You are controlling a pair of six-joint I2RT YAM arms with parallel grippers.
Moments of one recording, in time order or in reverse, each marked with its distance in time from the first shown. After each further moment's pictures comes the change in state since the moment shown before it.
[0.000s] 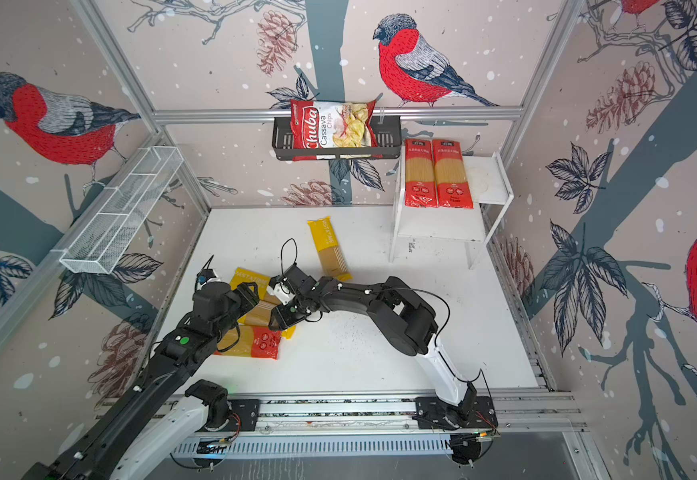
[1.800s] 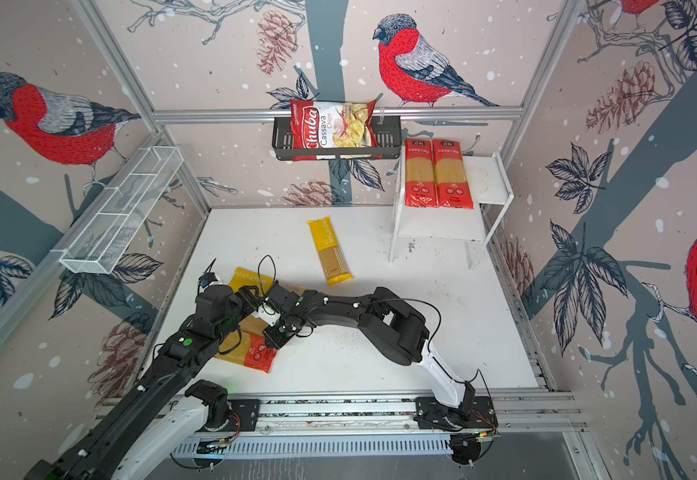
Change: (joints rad) left arm 0.004 0.008 -0.040 0.031 0.008 -0.019; right arm 0.114 0.012 0.059 -0.131 0.085 -0.148
